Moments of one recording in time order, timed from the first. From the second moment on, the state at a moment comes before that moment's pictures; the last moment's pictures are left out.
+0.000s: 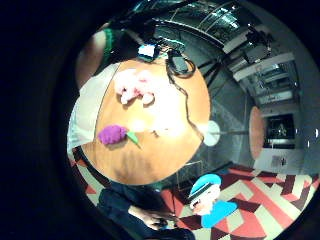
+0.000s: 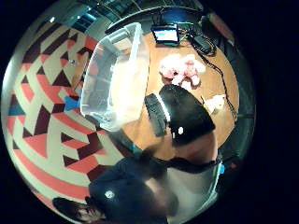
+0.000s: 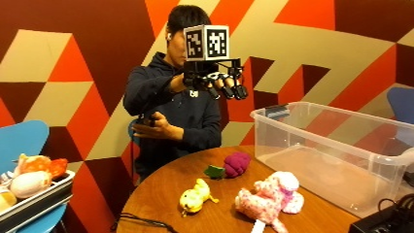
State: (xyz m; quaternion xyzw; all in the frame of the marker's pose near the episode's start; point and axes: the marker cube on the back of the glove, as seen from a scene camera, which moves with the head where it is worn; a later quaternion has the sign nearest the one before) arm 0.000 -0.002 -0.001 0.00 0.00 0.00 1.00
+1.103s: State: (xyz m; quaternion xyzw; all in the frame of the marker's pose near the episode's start) arm 0.002 -0.166 0.222 -0.17 0.00 -0.05 0.98
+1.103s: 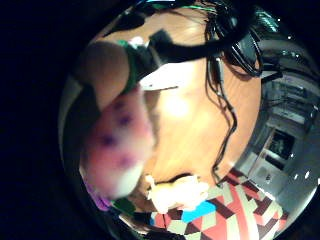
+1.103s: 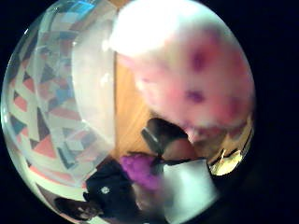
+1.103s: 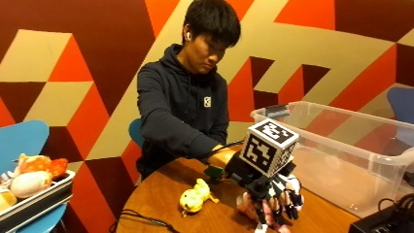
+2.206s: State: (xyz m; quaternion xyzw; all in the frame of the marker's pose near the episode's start) arm -0.164 -0.115 -0.031 0.13 -0.08 -0.22 0.96
